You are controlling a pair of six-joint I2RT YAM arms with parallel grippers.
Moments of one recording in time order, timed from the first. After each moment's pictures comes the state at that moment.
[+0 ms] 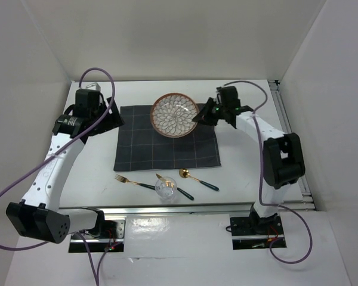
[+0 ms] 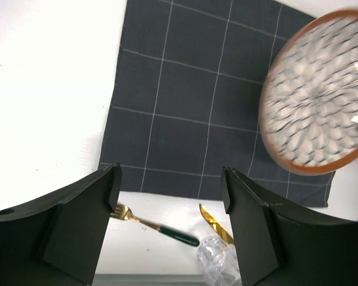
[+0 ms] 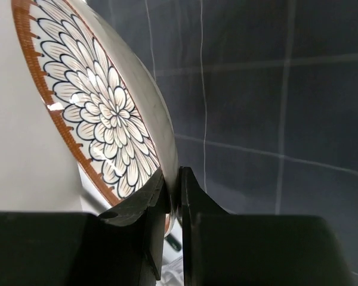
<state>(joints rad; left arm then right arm) -0.15 1.25 1.35 -0.85 -0.08 -0.50 0.24 1.73 1.28 -0.22 -0.43 0.75</state>
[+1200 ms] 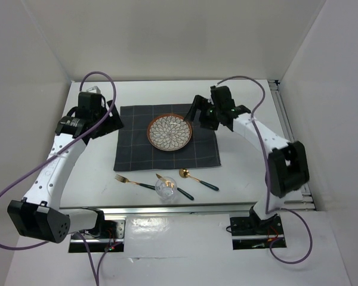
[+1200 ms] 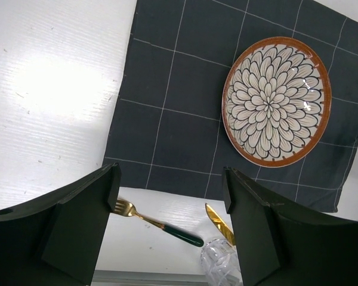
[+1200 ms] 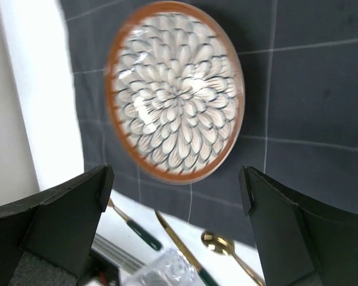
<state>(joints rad) -0.15 1.24 1.30 -0.83 -0.11 -0.53 0.38 1.73 1.34 -0.37 -0.25 0.71</state>
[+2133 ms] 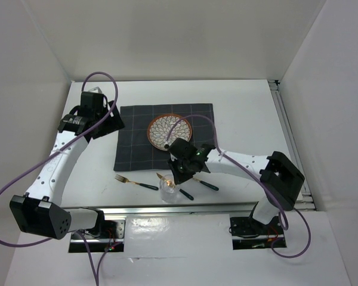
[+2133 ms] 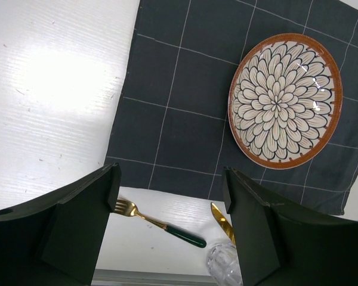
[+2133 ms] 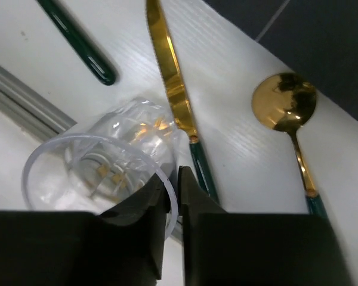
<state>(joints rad) -0.15 1.28 1.30 -0.84 -0.12 -0.53 0.96 1.60 1.06 -0.54 -0.10 0.44</state>
